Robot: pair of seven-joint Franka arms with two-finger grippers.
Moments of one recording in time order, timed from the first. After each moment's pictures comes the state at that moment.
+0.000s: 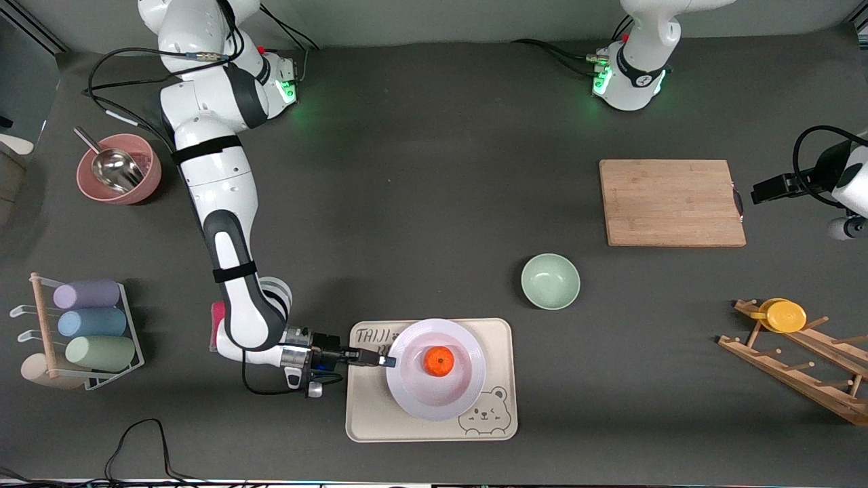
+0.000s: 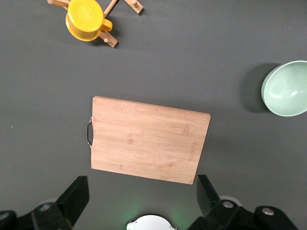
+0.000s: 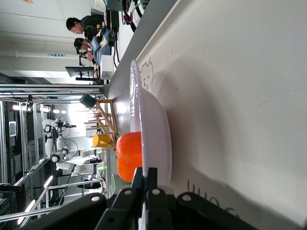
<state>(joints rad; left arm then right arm) 0.09 0.04 -0.03 -1.68 0.04 1.53 -0.09 0.30 1.22 -0.10 -1.03 1.61 2.04 -0.62</state>
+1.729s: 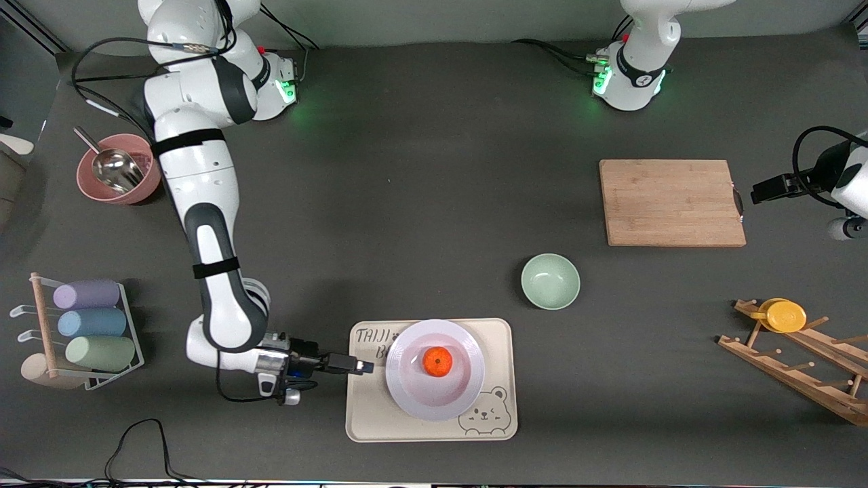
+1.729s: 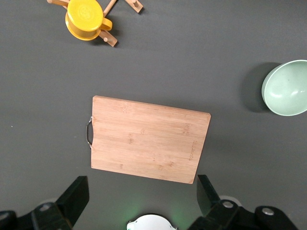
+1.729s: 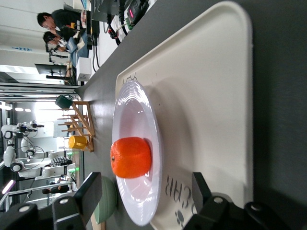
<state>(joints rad) 0.09 0.04 -0.03 -1.68 0.04 1.52 -0.09 0.24 1.10 -0.11 -1.10 1.39 2.06 -0.53</state>
